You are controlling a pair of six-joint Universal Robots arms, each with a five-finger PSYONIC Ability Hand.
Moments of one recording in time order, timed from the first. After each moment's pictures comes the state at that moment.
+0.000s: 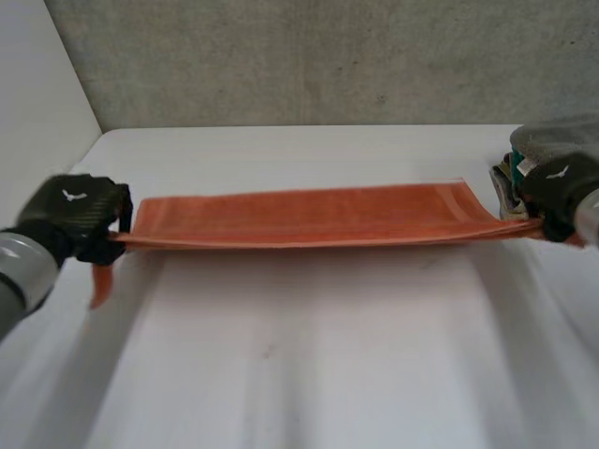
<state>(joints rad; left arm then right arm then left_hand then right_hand) 4.59 -1.56 -1.80 3.11 -1.37 3.55 1.67 -1.27 1.38 0.29 1.49 2.33 1.17 1.20 1.19 1.20 0.99 1.14 1.17 1.19 1.20 1.01</state>
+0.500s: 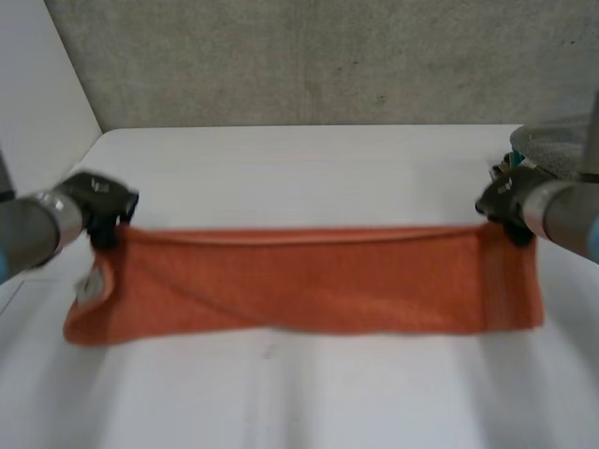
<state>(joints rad) 4.58 -2.02 -1.27 2.80 -1.45 3.83 1.78 -0.98 1.05 0.49 1.54 2.16 1.17 1.20 1.19 1.20 0.99 1.14 1.17 1.19 1.20 1.01</state>
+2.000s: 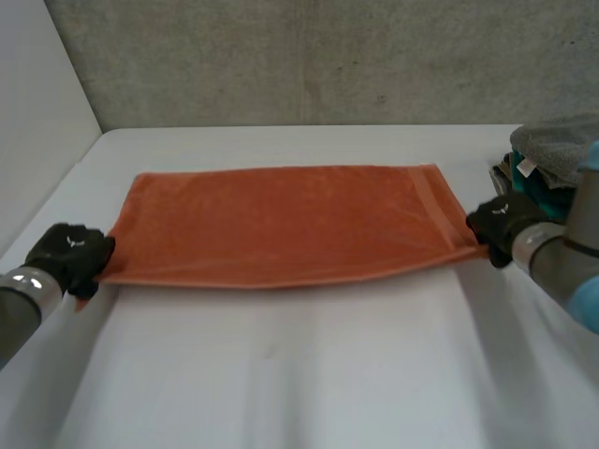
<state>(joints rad) 4.77 -1.89 -1.85 3.33 -1.30 3.86 1.74 -1.02 1.39 0.09 1.48 2.42 1.16 1.20 1.19 1.20 0.99 1.14 1.17 1.19 1.20 1.03</state>
